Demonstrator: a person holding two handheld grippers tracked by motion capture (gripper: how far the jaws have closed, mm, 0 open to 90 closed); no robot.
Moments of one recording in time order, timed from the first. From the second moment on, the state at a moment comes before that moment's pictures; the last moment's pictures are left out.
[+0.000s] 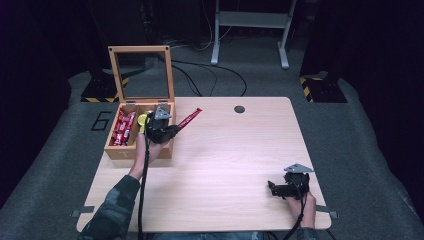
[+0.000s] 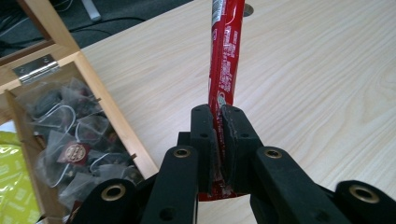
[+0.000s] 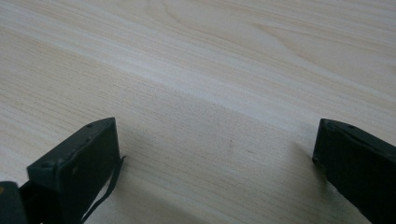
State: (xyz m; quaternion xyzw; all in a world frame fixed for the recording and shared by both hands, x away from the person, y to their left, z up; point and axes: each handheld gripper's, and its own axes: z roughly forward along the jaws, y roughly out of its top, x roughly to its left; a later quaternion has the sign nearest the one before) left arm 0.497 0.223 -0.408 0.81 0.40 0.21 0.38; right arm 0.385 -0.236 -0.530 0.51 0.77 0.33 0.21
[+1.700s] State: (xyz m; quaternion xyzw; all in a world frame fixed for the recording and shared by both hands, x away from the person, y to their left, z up) left arm 0.505 0.136 -0.469 0.84 0.37 0.15 0.36; right arm 0.385 -0.236 -0.530 0.51 0.77 0.33 0.21
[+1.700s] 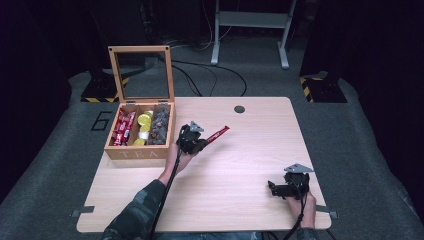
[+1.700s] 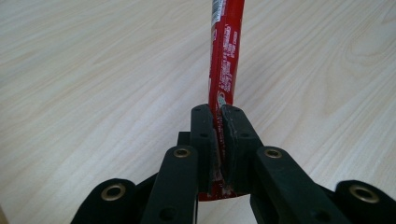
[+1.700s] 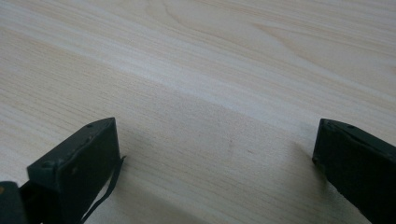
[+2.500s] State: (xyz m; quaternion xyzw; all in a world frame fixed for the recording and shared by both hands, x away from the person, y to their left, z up) left arm 0.511 0.118 -0.494 0.84 0.38 0.14 0.37; right arm 0.385 -0.236 -0.530 0.51 0.77 0.33 0.21
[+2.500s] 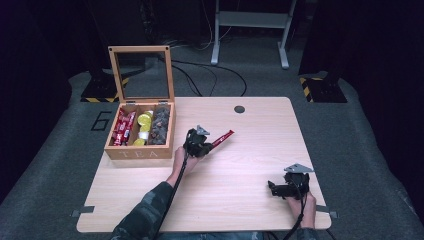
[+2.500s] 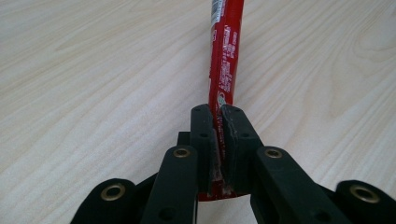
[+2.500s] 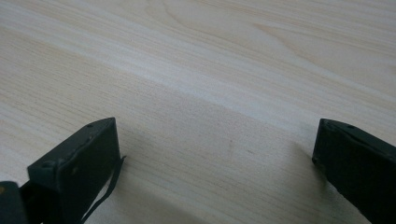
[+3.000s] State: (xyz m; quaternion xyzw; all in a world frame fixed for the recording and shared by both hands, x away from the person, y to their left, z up) left arm 0.513 0.112 -0.501 0.84 0.38 0.13 0.36; right arm 0.385 -0.236 -0.530 0.51 0.77 0.33 0.21
